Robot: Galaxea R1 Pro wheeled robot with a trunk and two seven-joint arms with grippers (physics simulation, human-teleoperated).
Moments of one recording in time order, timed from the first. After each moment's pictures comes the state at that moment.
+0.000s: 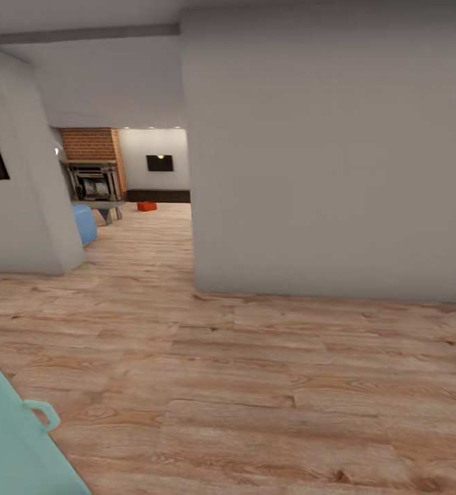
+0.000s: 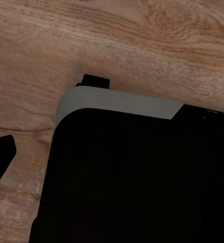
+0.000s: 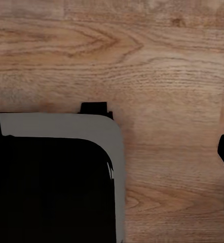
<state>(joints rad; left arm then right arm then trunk) 0.00 0.00 0.01 -0.22 0.23 -0.01 0.01 -0.12 -0.09 0.35 0.03 -0.40 -0.19 0.08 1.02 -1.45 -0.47</state>
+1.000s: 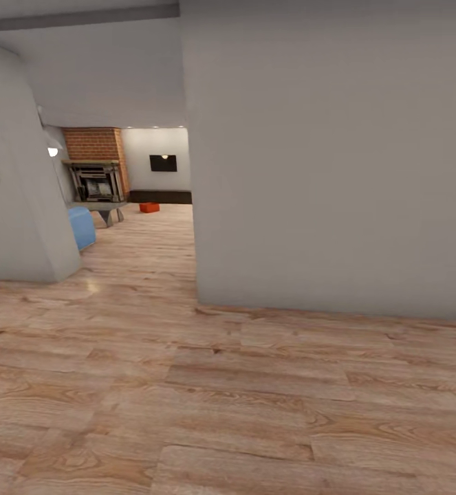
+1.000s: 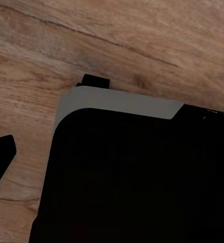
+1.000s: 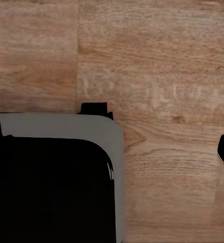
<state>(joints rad) 0.00 0.00 0.01 -0.22 0.23 -0.01 0.01 -0.12 -0.09 0.36 0.03 -0.39 -0.20 0.08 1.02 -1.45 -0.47</state>
